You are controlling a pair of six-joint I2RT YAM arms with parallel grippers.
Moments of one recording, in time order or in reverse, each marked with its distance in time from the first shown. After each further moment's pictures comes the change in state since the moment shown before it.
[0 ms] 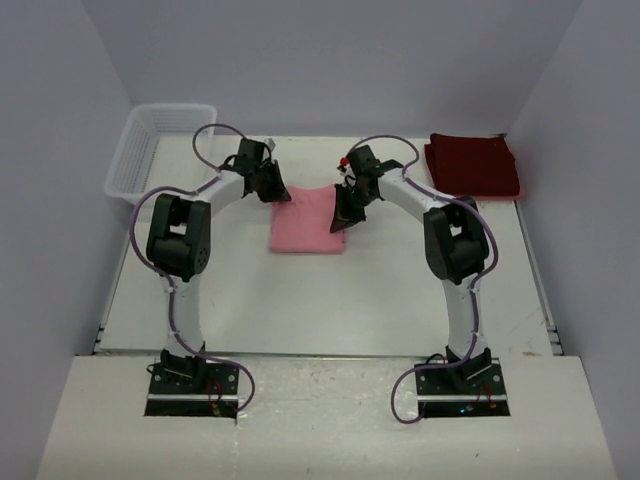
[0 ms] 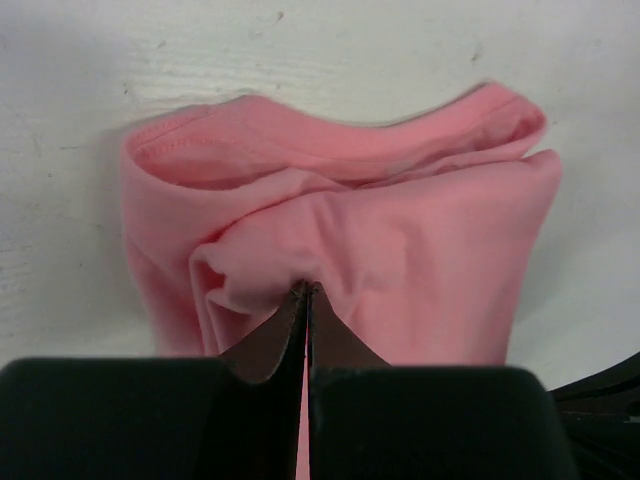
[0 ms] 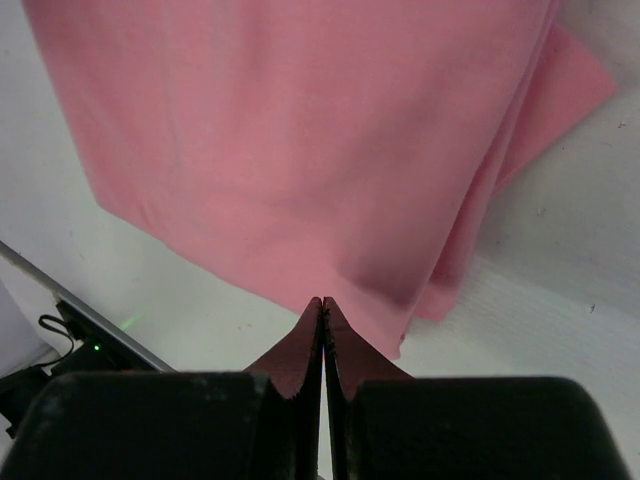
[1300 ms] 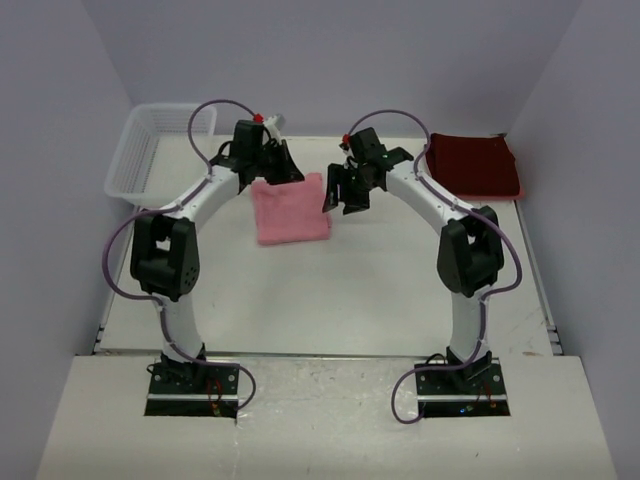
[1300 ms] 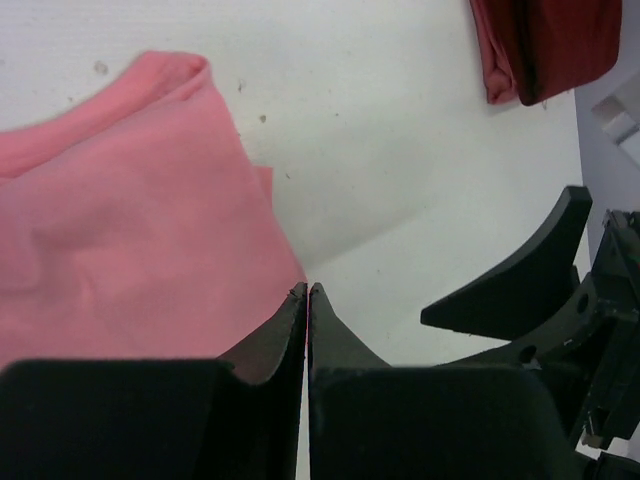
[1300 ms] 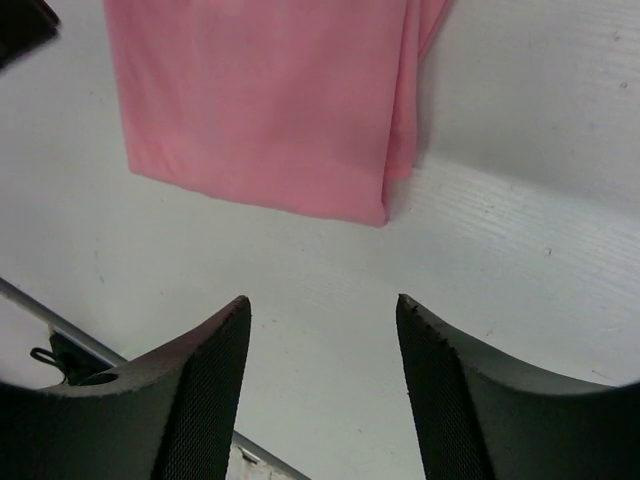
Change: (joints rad) left arm -0.022 -0.178 -0.003 0.011 0.146 0.044; right arm 0.038 -0.142 0.024 -0.034 0.161 0.011
